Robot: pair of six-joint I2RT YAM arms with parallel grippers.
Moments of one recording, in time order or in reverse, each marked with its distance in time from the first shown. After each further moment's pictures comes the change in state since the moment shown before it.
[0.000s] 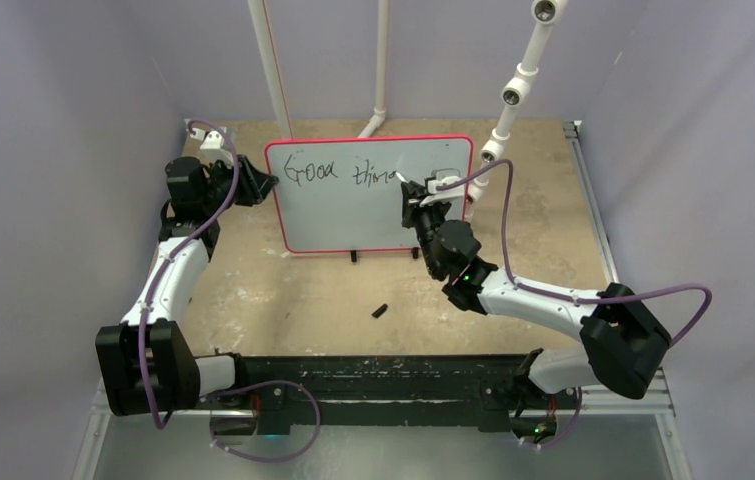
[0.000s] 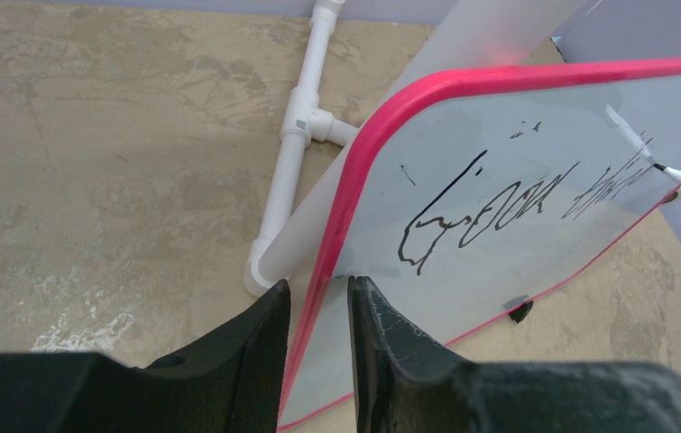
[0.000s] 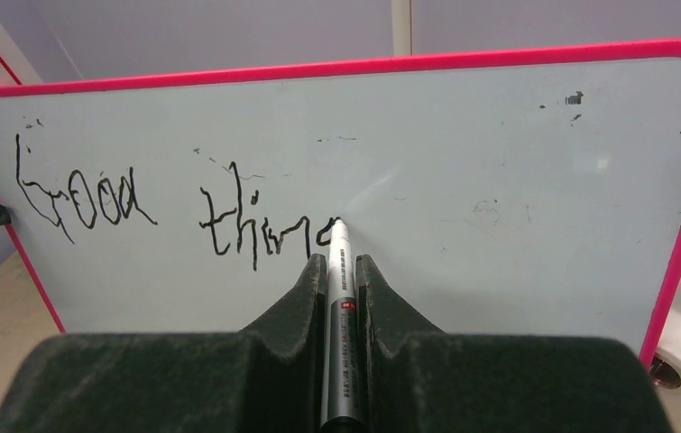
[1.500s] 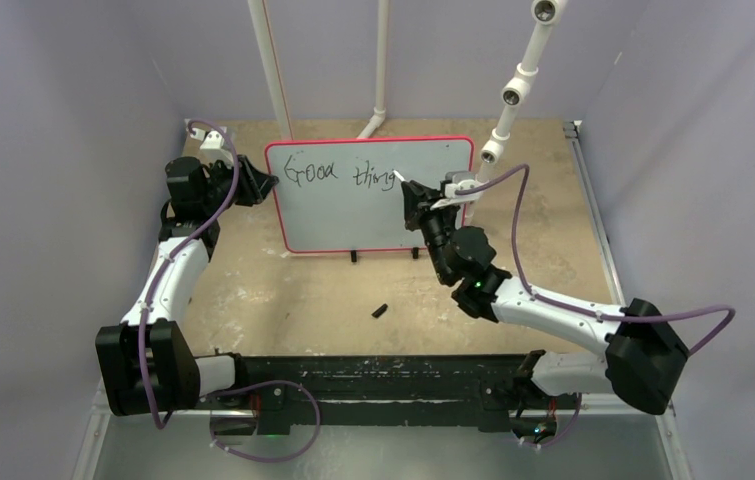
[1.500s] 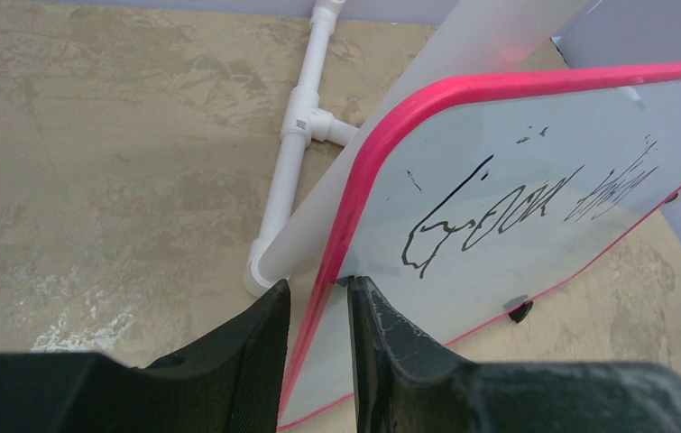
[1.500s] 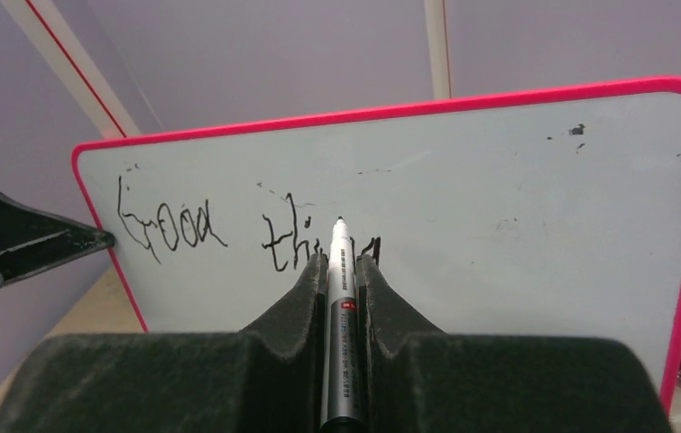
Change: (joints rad) left arm 0.000 0.000 0.000 0.000 0.000 0.000; right arm 0.032 -0.109 -0.021 -0.032 -0.042 0.079
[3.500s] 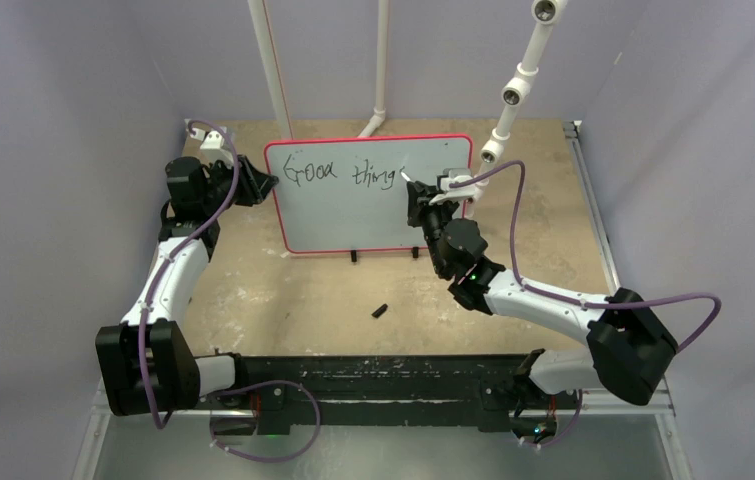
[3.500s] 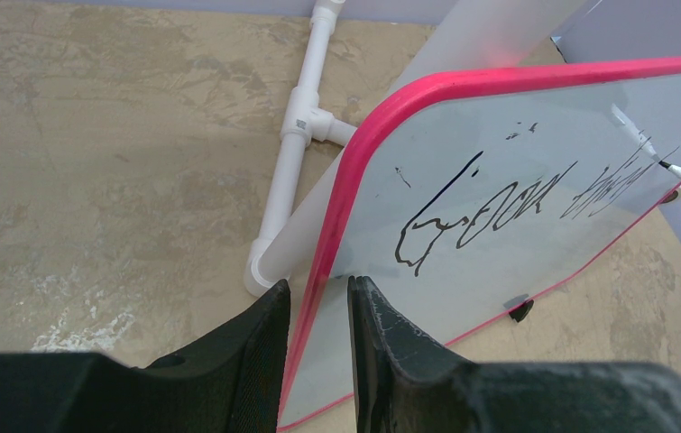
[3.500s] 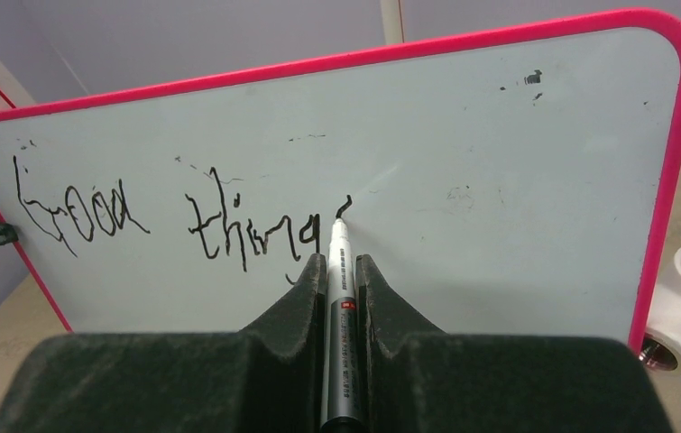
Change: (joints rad) left arm 0.000 0.000 0.000 0.000 0.000 0.000; right arm -0.066 0.072 0.000 -0.006 0.024 0.008
